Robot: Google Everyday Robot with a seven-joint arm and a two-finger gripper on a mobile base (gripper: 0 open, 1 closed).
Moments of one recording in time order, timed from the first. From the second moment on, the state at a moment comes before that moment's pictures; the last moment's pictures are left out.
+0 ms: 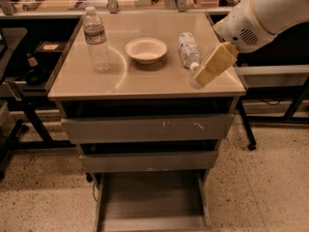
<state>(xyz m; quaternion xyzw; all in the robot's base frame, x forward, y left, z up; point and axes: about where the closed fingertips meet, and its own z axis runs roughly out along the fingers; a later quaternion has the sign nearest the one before) 0.554 -0.128 0.961 -0.53 0.78 0.09 0.32</state>
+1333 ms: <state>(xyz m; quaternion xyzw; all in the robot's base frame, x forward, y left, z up) 0.611 -0.078 0.945 -0.51 0.76 0.15 0.38</state>
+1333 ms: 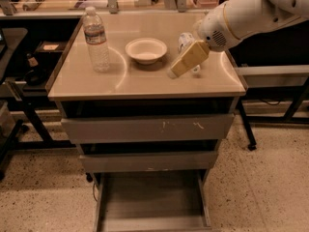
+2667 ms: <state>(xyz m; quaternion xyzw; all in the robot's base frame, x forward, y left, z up) 0.685 0.047 0.949 -0.53 0.66 0.23 0.49</state>
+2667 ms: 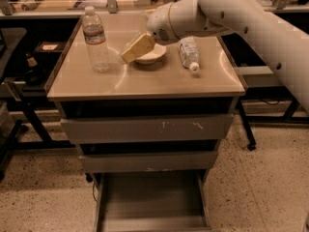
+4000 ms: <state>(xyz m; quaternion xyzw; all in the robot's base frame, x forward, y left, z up) 0.790 0.125 0.926 -0.54 0.61 0.26 0.52</state>
